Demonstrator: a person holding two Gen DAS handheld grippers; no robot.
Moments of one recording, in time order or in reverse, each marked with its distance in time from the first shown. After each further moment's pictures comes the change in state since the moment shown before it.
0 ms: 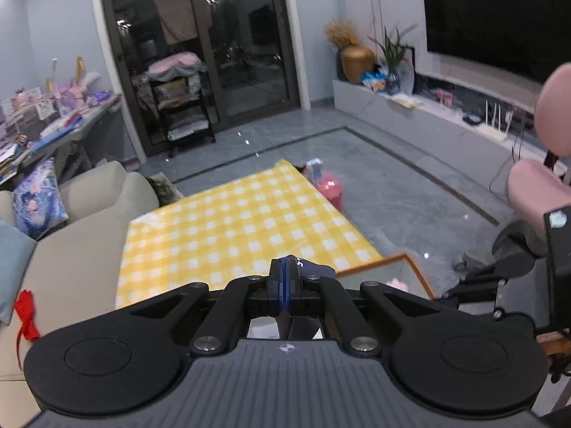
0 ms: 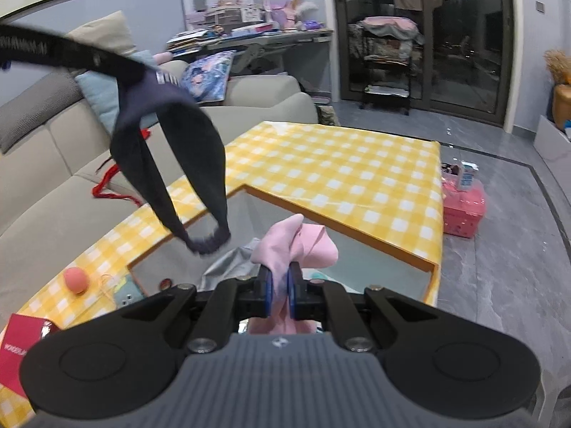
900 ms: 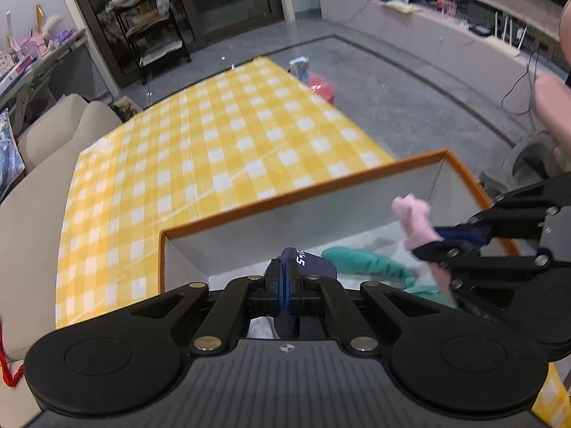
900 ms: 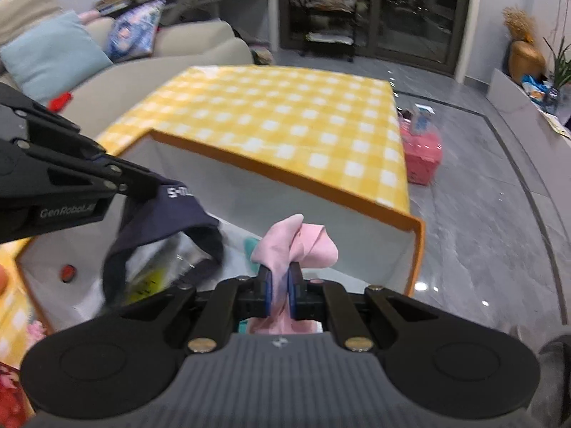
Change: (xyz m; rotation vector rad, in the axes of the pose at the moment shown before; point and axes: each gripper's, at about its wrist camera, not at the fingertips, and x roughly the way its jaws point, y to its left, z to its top) left arm 0.162 -0.039 -0.058 0.059 0.288 -0.029; right arm 0.100 -0.028 -0.015 0.061 0.181 -0.211
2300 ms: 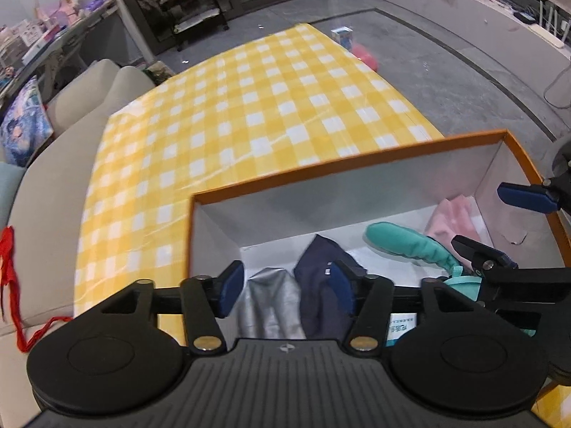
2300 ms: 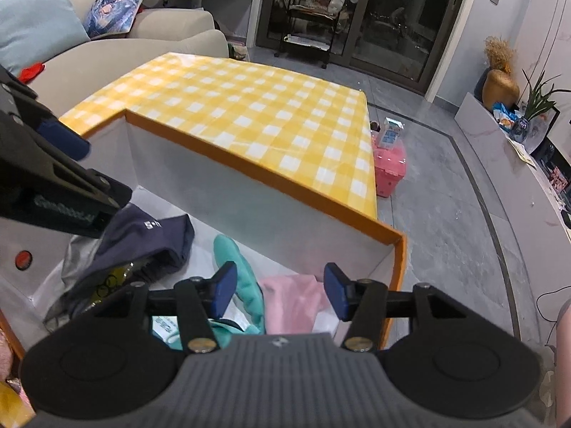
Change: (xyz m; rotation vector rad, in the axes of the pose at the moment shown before) left arm 0.033 0.011 -0.004 -0.055 0.125 0.119; right arm 0.004 0.026 0.002 -0.090 -0.015 -0.165
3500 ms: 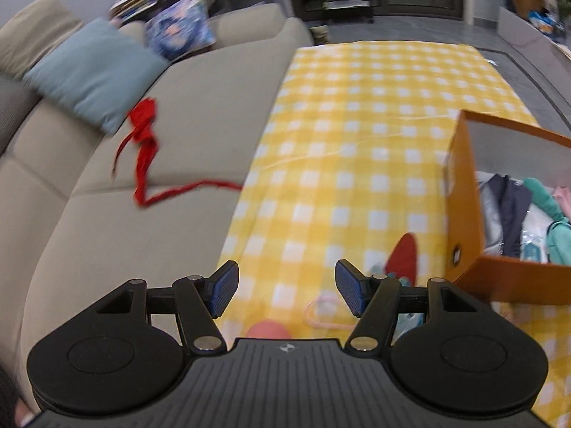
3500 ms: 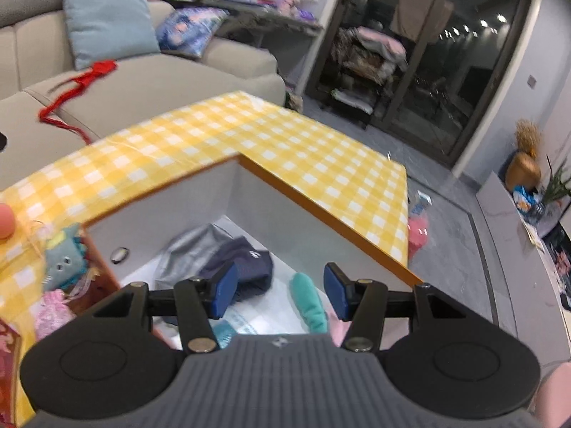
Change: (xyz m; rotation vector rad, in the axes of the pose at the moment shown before) left arm -0.108 0.178 -0.158 -0.357 0.018 0.220; right arm -0.087 0.079 -0.011 -0.209 -0.185 0.058
